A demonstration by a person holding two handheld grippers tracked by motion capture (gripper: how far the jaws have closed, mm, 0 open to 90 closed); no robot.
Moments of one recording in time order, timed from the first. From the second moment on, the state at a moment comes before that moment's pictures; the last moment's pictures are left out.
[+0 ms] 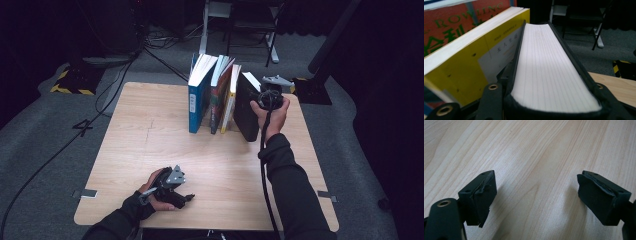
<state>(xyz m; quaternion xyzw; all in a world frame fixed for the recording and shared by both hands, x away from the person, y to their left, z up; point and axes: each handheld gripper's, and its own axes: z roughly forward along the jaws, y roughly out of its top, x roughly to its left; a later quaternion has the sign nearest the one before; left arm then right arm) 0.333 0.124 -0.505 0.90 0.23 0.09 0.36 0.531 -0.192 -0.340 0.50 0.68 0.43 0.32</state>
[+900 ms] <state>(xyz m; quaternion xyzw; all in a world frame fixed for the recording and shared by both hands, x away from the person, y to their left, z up) 0.333 0.123 -0.505 0.90 0.23 0.09 0.36 0.539 -0.189 -0.360 0.49 0.68 0.43 0.33</state>
